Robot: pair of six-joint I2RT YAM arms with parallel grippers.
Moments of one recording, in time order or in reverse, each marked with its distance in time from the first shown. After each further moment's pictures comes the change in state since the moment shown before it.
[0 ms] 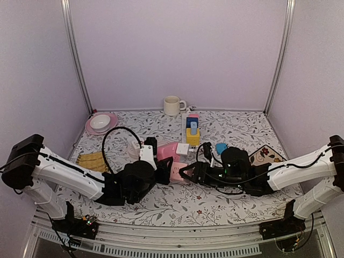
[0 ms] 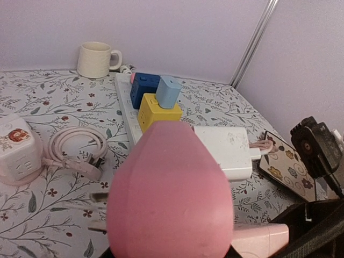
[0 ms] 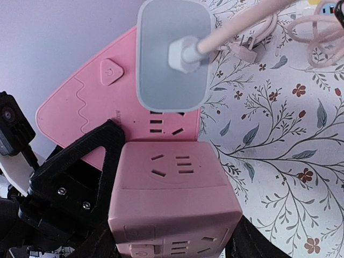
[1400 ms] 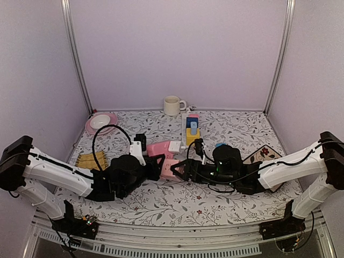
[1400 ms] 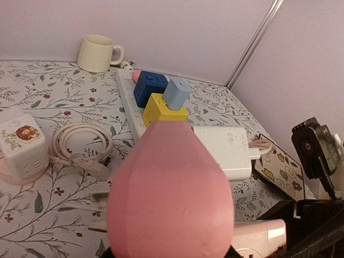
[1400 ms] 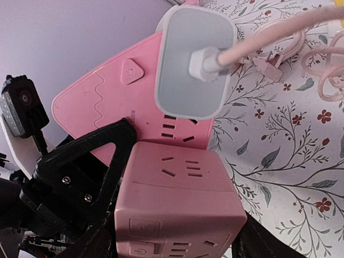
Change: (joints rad) left arm 0.077 -0.113 -0.097 0.014 0.131 -0.042; right arm 0.003 0.101 0.081 0.061 0.006 -0.066
